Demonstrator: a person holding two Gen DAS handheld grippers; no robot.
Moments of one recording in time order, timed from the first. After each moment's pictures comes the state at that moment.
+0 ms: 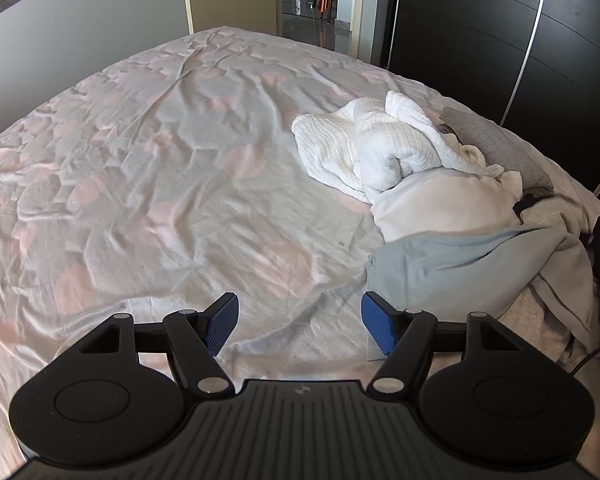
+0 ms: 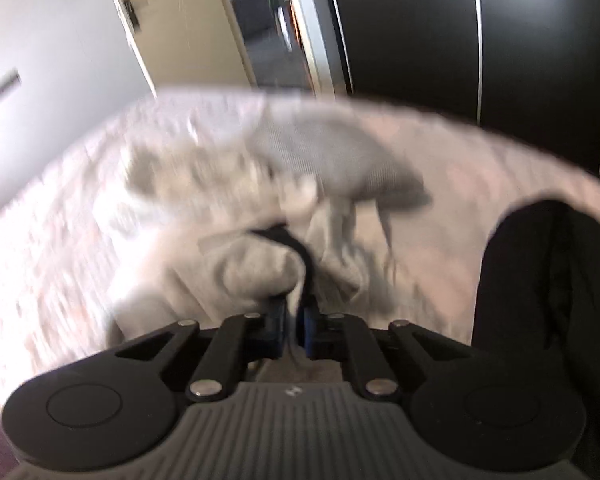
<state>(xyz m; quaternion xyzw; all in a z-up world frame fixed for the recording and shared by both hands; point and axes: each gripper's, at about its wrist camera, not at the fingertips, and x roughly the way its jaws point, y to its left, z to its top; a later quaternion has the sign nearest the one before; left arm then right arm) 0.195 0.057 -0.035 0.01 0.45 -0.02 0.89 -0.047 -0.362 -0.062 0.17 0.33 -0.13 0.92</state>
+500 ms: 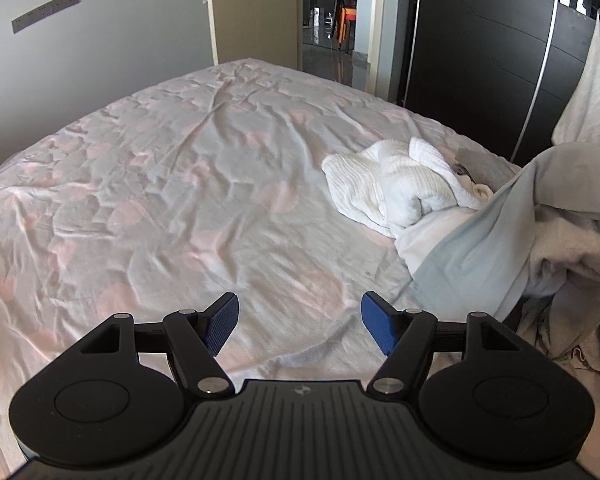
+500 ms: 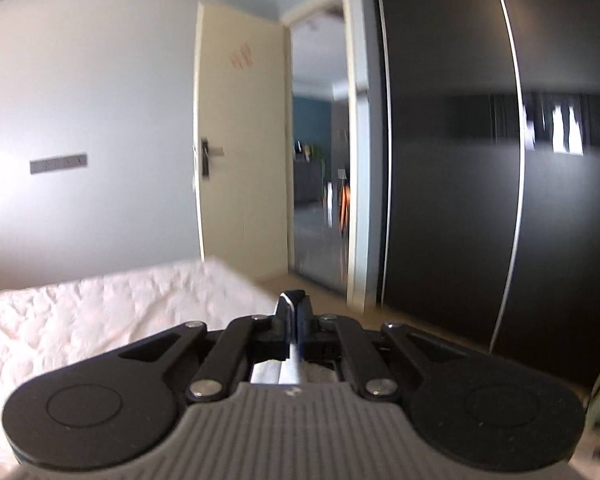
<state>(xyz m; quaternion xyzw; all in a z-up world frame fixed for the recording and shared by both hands) 0.171 0.086 0.007 0.01 0.40 0.00 0.92 -0.026 -0.305 0.154 0.02 0.09 -0.10 0.99</state>
